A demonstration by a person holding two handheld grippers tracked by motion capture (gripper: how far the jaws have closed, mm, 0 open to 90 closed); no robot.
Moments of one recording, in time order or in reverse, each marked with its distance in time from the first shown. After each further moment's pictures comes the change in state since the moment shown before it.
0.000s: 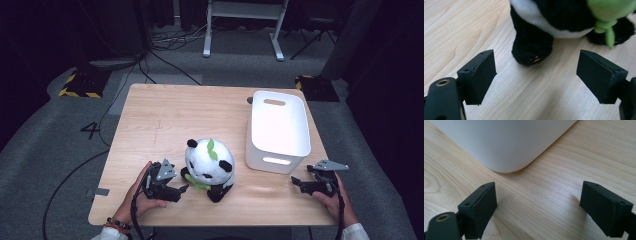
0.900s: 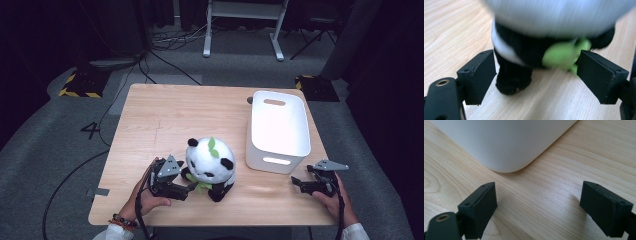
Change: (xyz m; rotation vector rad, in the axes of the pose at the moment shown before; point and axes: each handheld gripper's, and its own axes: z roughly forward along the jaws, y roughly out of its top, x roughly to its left) left arm -0.010 0.026 -0.009 -0.116 -0.078 -0.015; right arm 0.000 0.000 0.000 0.000 0.000 0.000
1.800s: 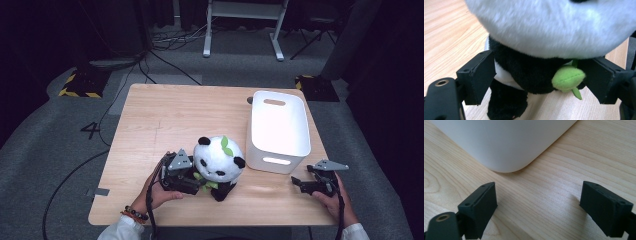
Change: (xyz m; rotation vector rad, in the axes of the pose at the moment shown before) left arm -0.006 0.026 0.021 -0.019 -0.036 0.009; right arm 0.000 0.000 0.000 0.002 -0.001 0.000
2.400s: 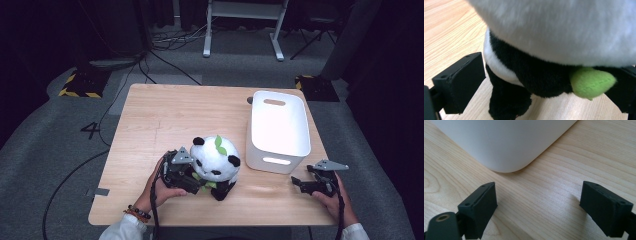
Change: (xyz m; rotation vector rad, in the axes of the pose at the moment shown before) left arm 0.015 -0.006 0.017 0.065 -0.030 -0.080; right arm 0.000 0.000 0.000 0.000 0.000 0.000
